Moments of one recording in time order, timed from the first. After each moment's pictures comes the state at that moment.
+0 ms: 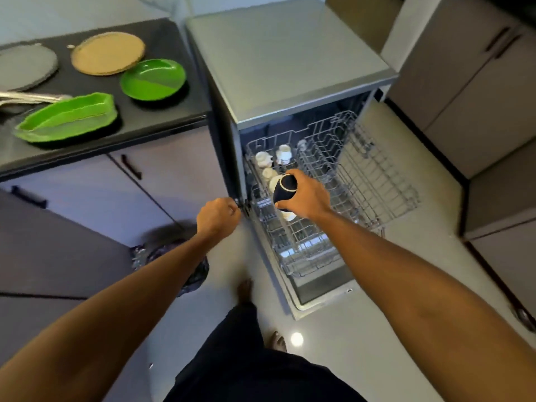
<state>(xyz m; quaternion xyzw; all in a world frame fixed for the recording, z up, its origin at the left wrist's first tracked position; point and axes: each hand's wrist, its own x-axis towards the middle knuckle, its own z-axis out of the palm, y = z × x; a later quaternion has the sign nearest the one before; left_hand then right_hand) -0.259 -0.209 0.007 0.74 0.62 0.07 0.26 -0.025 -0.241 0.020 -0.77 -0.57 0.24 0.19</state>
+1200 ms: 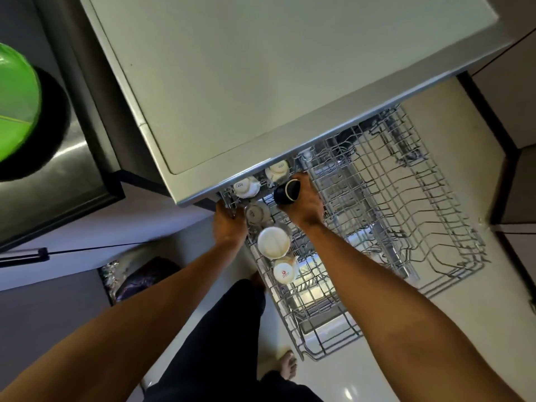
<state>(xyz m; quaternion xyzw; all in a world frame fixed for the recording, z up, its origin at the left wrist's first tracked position) -0.090 0.029 -0.177 0.48 0.75 0.13 0.43 0.080 0.002 -0.188 -0.84 -0.37 0.34 0.21</state>
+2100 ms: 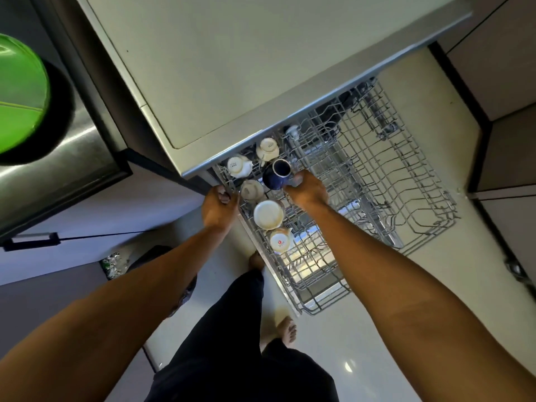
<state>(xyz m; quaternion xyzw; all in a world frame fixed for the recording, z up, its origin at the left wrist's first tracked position) -0.122 0.015 -0.141 0.57 0.68 0.12 0.45 0.088 -0.032 -0.159 -0.87 -0.30 0.38 0.11</state>
